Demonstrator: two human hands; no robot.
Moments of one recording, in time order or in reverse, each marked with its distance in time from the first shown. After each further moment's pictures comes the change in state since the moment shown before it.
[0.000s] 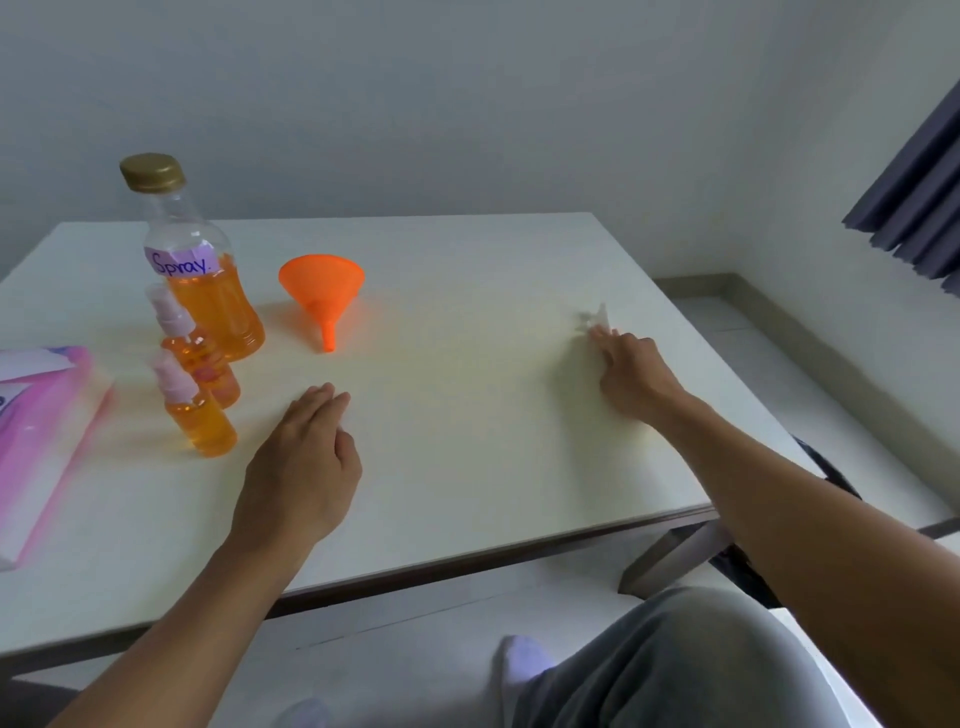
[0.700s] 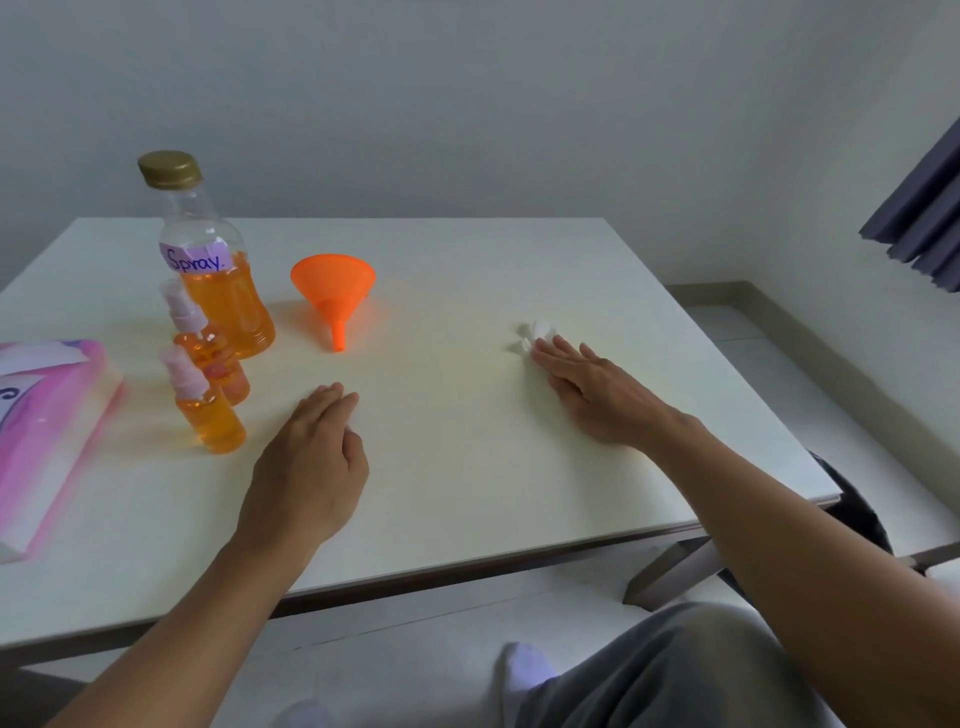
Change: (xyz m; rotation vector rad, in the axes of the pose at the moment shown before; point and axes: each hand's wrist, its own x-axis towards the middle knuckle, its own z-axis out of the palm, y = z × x) left_hand 0.000 0.000 0.001 0.007 0.008 -0.001; right_hand -0.010 -0.021 0.019 -0.031 -0.116 -0.584
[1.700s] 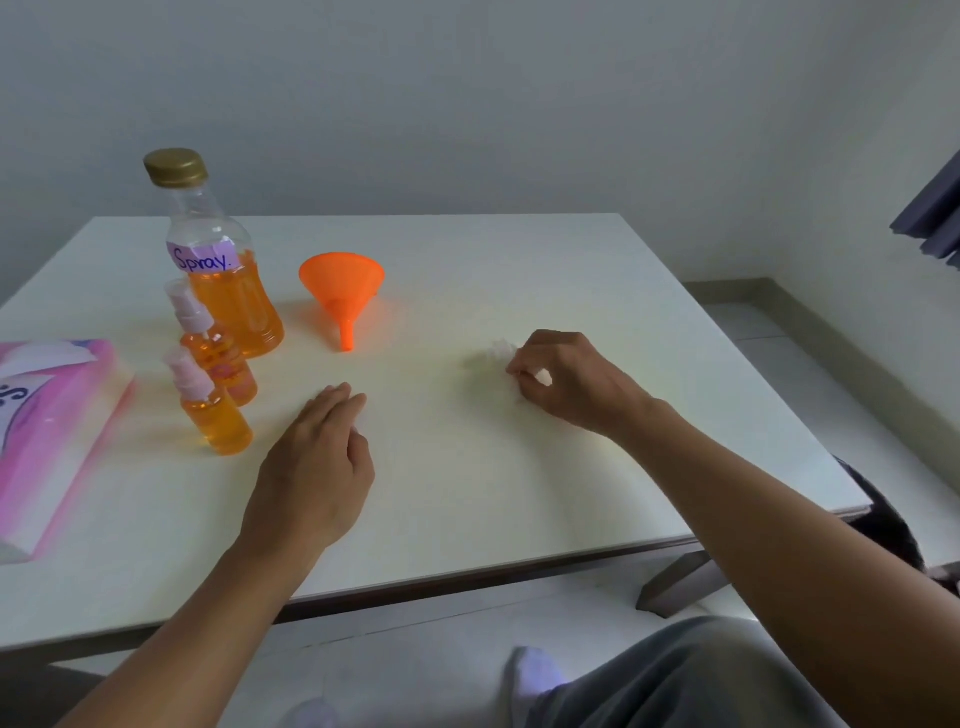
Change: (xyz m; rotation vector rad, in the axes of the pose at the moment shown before) left_hand 0.002 0.000 0.000 0.007 -0.003 -0.006; right_hand 0.032 -0.026 0.004 0.022 0.181 -0.188
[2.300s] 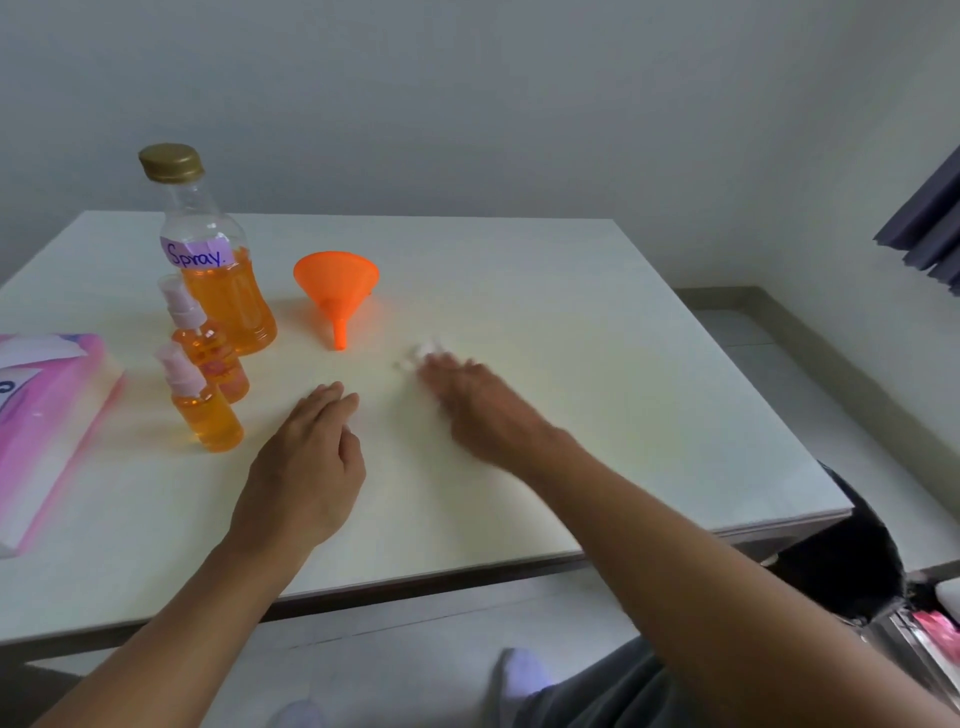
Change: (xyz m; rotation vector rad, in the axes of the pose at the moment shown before) left_hand -0.002 0.000 -0.002 -0.038 0.009 0.010; right_hand 0.023 -0.071 0.050 0.032 -0.225 0.128
